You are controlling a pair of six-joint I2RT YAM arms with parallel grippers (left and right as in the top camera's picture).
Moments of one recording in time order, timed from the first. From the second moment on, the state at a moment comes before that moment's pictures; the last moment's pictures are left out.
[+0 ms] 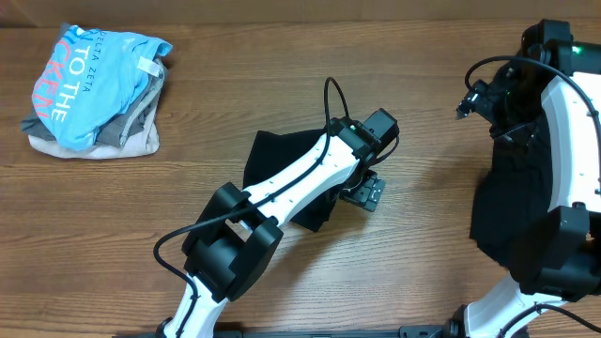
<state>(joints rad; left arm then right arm) -0.80 2.14 1.74 -1.10 0.01 -0.39 -0.18 1.87 1.83 -1.43 -0.15 0.46</state>
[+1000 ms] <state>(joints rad) -0.77 2.28 1.76 -1.11 -0.30 -0.25 -0.18 1.87 1.83 -1.40 -0.15 0.46</state>
